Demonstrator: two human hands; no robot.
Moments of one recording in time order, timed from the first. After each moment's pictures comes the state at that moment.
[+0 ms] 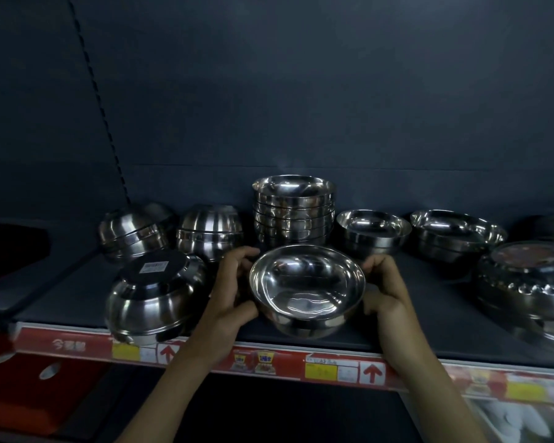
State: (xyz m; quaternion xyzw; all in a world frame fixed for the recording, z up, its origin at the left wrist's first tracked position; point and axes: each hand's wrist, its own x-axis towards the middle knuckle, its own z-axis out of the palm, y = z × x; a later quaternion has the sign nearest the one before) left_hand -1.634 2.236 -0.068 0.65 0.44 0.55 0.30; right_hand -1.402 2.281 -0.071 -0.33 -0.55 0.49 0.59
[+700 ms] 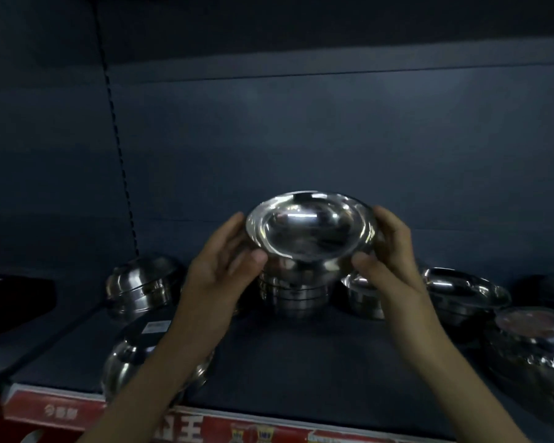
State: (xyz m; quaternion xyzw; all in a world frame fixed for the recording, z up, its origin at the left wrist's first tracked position) left_hand -1.625 2.249 0.039 0.59 0.34 0.70 0.23; right_hand -1.416 2.280 0.040 -0.17 -0.66 0.38 0.63
